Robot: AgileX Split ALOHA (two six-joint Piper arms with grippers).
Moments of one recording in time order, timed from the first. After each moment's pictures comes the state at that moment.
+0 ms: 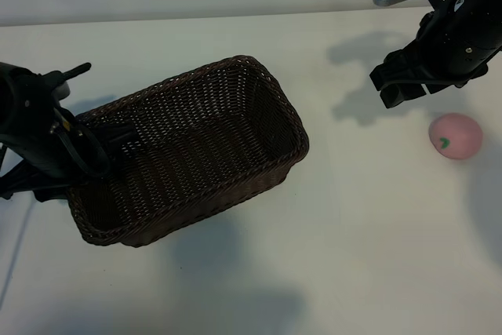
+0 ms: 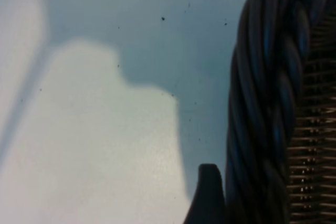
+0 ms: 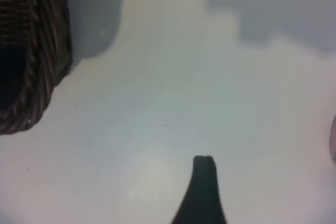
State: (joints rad) left arm -0.26 1.62 -0.83 0.05 0.59 -0.75; right arm 0.23 1.68 -1.29 0.18 0.95 -0.17
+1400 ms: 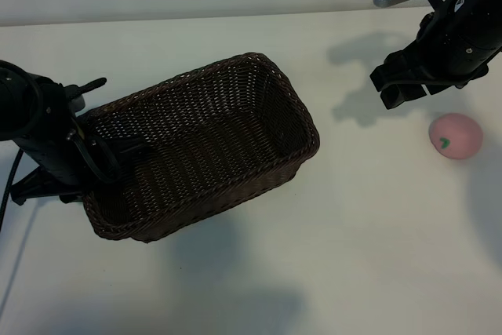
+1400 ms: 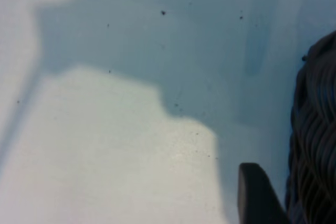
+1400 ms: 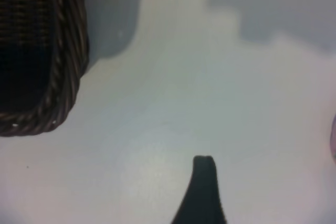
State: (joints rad) left arm -0.26 1.71 -0.83 0.04 0.56 -0.73; right arm 0.23 1.68 -1.29 0.18 0.96 -0.17
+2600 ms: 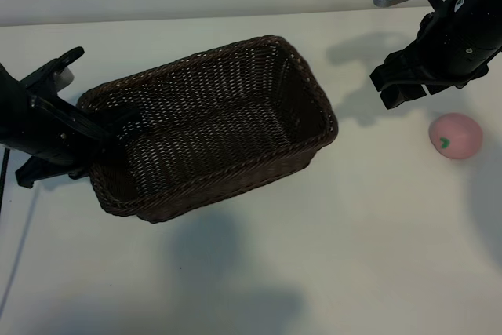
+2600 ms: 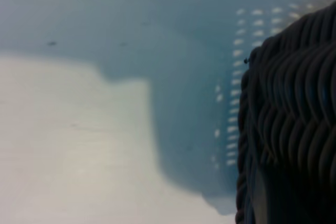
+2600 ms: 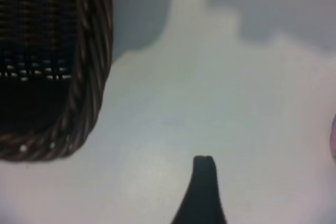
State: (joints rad) left arm -0.13 1.61 -0.82 -0.45 0.51 -0.21; right arm 0.23 1.68 -1.29 0.18 0.96 -0.17
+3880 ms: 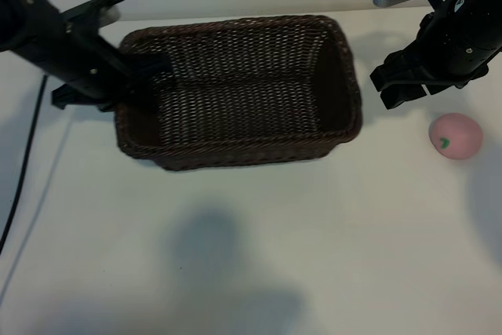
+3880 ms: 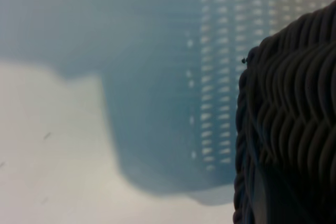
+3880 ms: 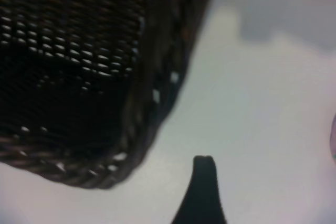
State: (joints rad) left arm -0.17 1.87 -1.24 -0.43 0.66 0.00; right arm 0.23 1.68 -1.29 0.18 0.96 -0.17
